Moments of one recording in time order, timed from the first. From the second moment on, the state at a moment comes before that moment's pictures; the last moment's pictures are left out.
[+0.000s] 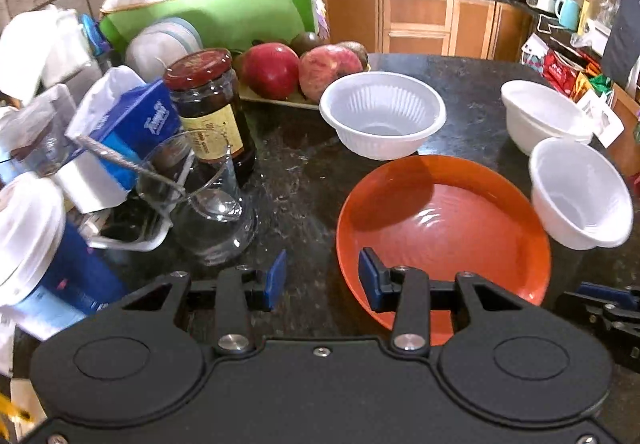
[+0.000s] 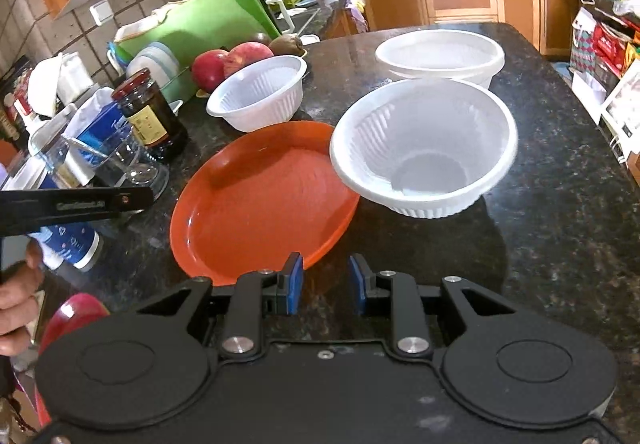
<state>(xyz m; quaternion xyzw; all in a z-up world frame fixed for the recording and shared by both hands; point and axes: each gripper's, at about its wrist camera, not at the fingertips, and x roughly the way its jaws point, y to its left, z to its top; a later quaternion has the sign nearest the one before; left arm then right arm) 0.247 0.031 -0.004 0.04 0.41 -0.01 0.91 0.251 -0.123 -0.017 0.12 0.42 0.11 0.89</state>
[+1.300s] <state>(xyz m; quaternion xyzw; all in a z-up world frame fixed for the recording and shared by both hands) 0.285 0.016 -0.033 0.07 0.48 -0.09 0.87 0.270 -0.111 -0.035 0.09 0.44 0.08 0.89</state>
